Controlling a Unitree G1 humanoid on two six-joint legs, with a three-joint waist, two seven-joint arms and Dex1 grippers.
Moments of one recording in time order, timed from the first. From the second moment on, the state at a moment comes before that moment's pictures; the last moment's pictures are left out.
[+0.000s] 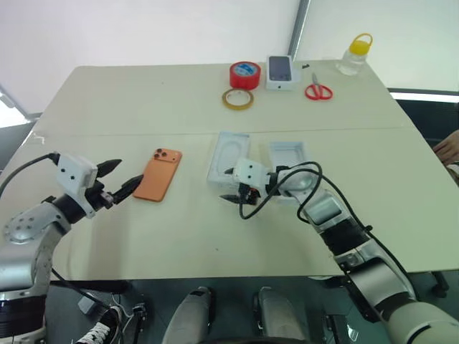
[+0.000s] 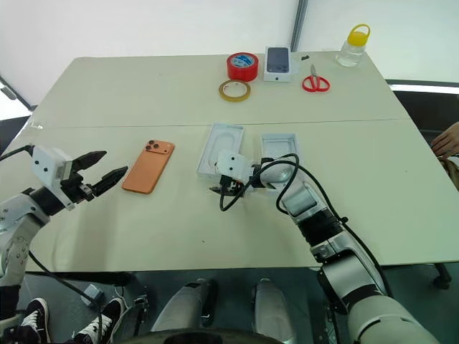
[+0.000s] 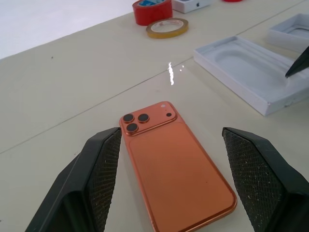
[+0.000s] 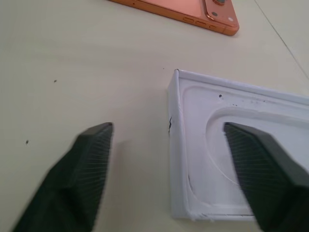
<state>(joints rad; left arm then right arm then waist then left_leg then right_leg) -0.06 0.70 0.36 -0.14 -0.46 0.28 -0.73 -0.67 -0.38 0.38 0.24 -0.08 0.14 0.94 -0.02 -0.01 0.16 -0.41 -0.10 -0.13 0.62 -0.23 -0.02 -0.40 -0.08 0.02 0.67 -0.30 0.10</state>
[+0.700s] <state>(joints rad) -0.50 0.78 0.34 0.54 -0.54 0.70 -0.82 -0.91 -0.02 0.44 0.52 -0.18 0.17 0.66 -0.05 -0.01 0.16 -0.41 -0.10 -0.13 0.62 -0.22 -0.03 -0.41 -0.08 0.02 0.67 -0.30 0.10</state>
